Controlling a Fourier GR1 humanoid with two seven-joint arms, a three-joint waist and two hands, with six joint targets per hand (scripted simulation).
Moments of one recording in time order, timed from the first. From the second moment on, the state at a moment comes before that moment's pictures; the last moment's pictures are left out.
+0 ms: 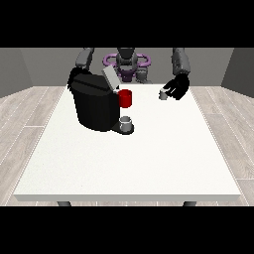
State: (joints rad) left arm -0.66 0.40 0.01 -0.66 -0.61 -0.01 -0.35; right arm -0.22 -0.04 -0.10 -1.26 -0.04 -0.15 -0.08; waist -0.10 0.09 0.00
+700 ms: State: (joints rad) left arm -0.87 0.44 0.07 -0.71 -0.61 -0.12 -0.25; right arm -0.27 -0.03 -0.05 -1.25 -0.03 -0.12 -0.10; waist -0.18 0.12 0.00
